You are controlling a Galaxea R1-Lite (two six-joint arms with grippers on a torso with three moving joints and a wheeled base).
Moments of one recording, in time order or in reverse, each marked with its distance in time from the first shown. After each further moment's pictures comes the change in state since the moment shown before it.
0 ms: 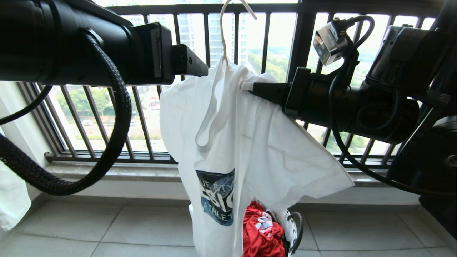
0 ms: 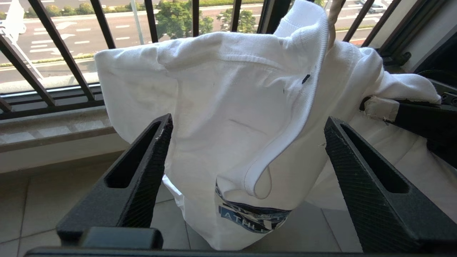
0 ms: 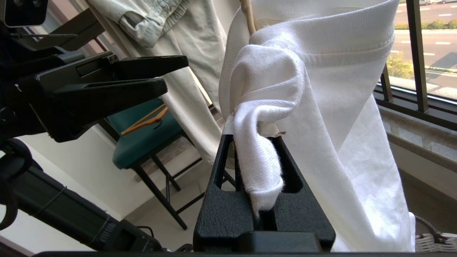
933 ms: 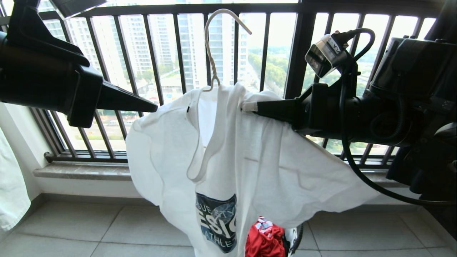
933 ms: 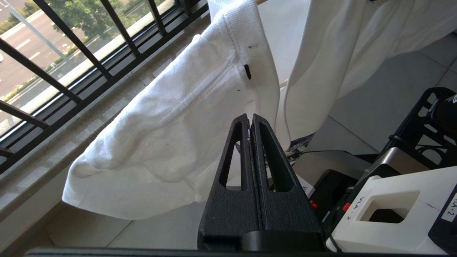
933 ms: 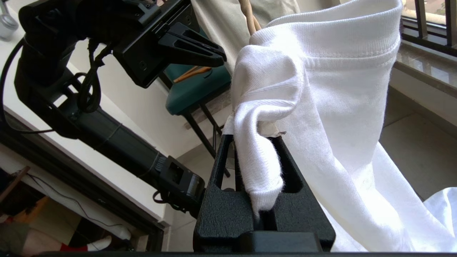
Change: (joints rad) left arm 0.377 -0.037 -0.002 0.270 -0.743 0.499; right arm -0.040 -0.018 0.057 -0.002 0.315 0.049
